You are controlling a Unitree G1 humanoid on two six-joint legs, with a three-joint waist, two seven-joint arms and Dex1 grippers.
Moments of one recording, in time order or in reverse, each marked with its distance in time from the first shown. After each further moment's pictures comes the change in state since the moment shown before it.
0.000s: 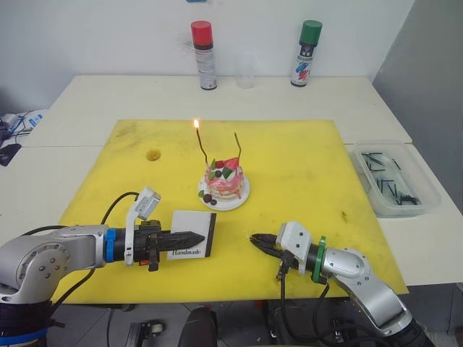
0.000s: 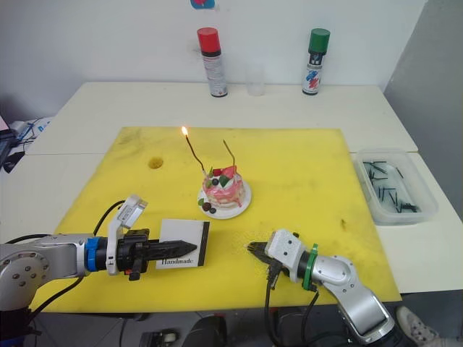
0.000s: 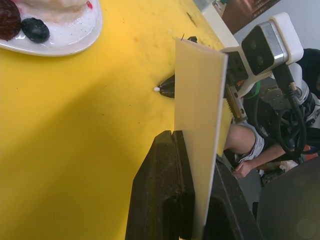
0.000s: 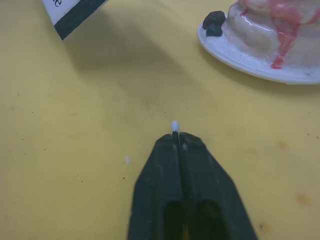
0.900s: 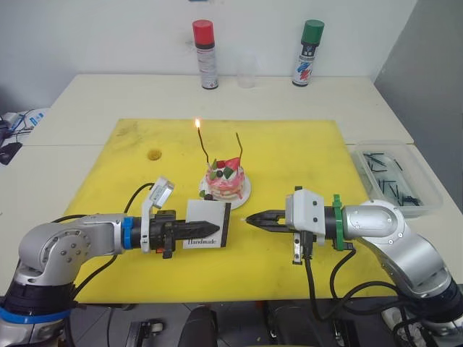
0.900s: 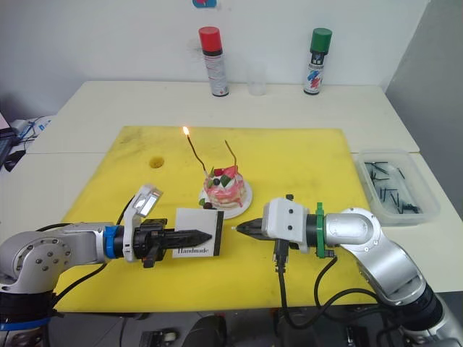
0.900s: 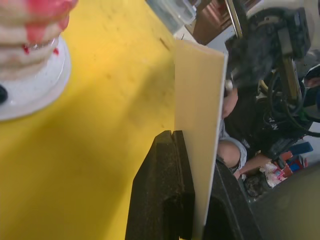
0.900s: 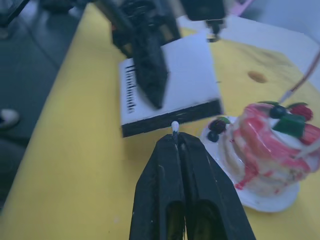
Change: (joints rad) left arm -0.157 -0.099 -0.079 0.084 0.000 0.000 -0.018; right arm -0.390 -0.213 -0.044 -0.258 0.200 0.264 0.249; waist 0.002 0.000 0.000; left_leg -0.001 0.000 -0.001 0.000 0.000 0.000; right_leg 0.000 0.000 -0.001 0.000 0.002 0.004
